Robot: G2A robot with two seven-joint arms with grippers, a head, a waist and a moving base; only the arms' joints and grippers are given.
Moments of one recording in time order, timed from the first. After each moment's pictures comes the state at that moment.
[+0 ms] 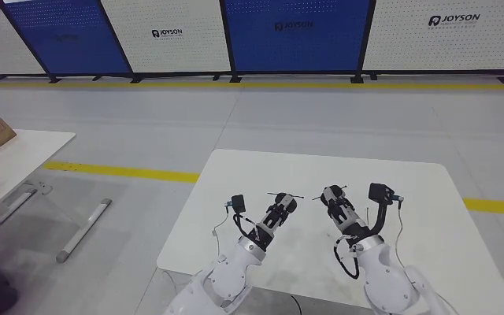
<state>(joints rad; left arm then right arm) 1.53 -1.24 -1.04 -1.75 -0.03 -0.23 0.14 -1.38 -1.16 1.01 -1.92 -0.35 0.21 0.10</state>
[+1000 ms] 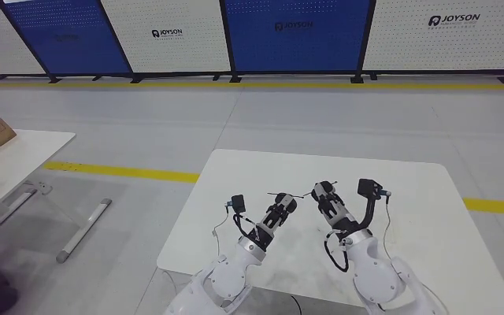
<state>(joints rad) 1.53 -1.24 -1.04 -1.75 -0.03 -0.23 0.14 -1.32 -1.21 0.96 -1.84 -0.36 0.20 0.07</state>
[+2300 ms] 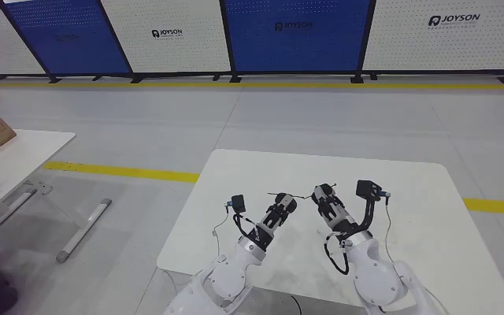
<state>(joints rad) 1.53 -1.24 -1.04 -1.75 -0.03 -0.23 0.14 -1.37 -1.24 1.00 -1.87 -0.42 0.22 0.14</state>
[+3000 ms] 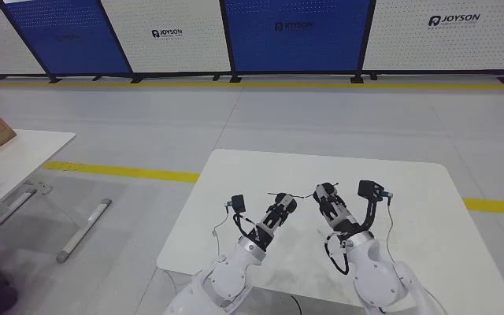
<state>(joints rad) 1.53 -1.24 -1.04 -1.75 -0.03 -0.23 0.14 -1.38 -1.25 1.02 -1.87 -0.46 0.21 0.14</state>
